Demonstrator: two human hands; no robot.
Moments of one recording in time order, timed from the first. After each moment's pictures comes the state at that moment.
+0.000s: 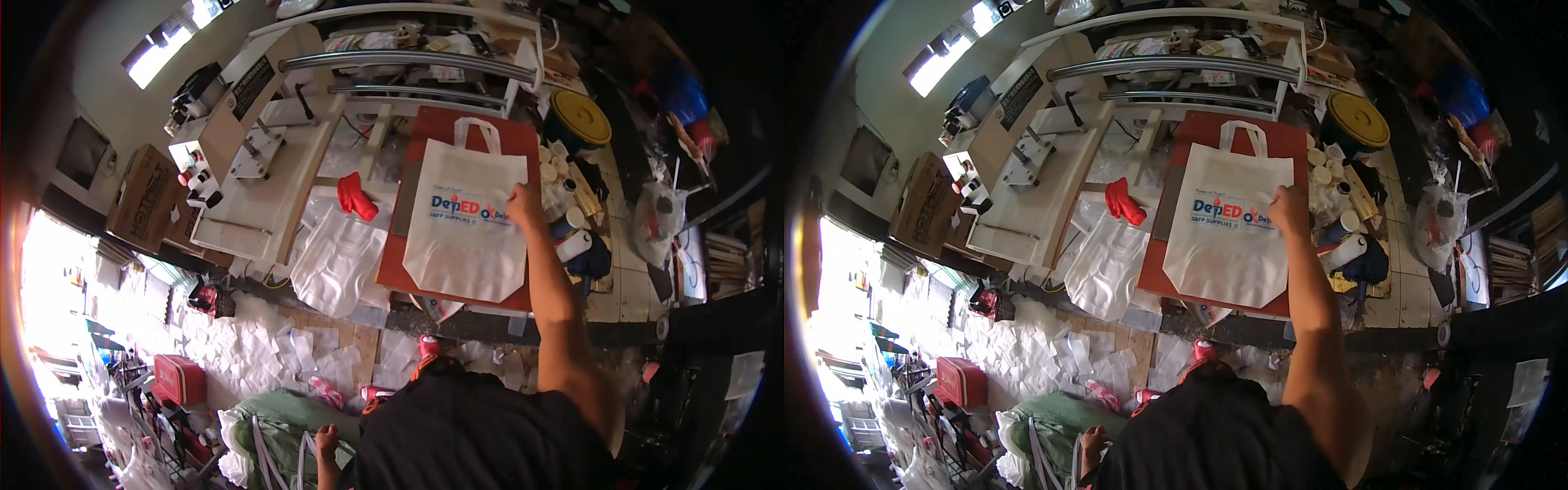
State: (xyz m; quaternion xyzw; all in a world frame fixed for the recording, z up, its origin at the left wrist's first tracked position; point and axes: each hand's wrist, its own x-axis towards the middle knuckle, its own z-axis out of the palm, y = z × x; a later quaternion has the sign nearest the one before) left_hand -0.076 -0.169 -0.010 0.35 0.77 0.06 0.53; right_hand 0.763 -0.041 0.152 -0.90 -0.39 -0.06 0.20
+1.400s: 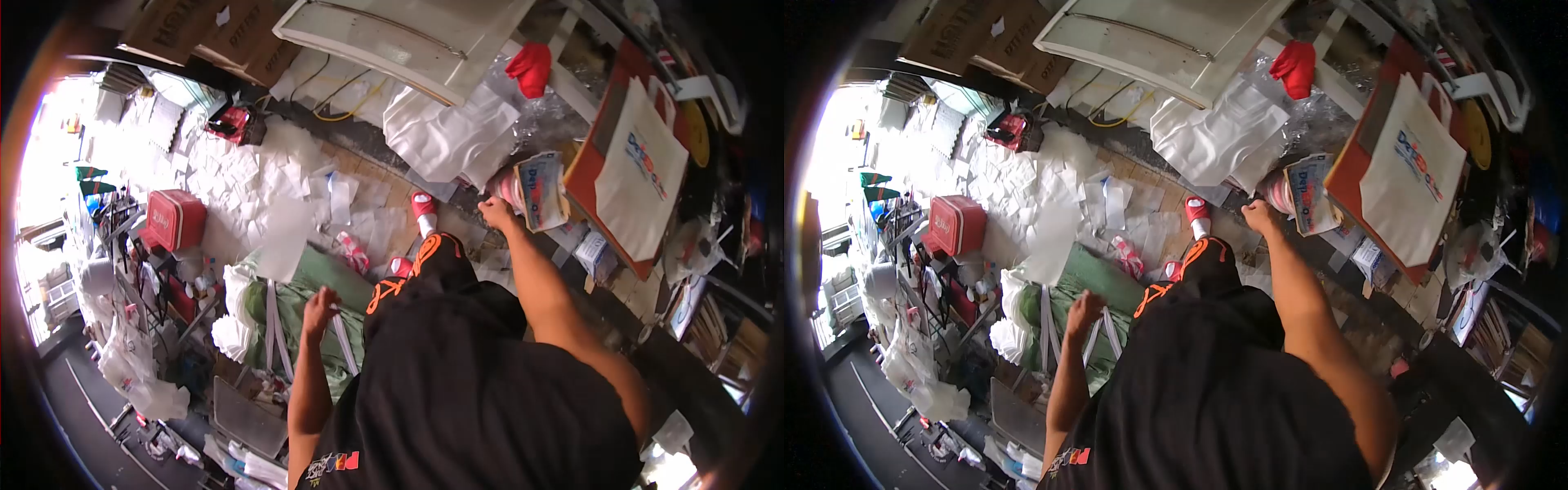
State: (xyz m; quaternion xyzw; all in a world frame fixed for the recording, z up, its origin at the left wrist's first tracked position) left_hand -0.223 -0.027 0.038 0.29 0.71 0.14 0.63; right_hand 0.318 0.027 -0.119 -0.83 -0.38 0.40 0.09
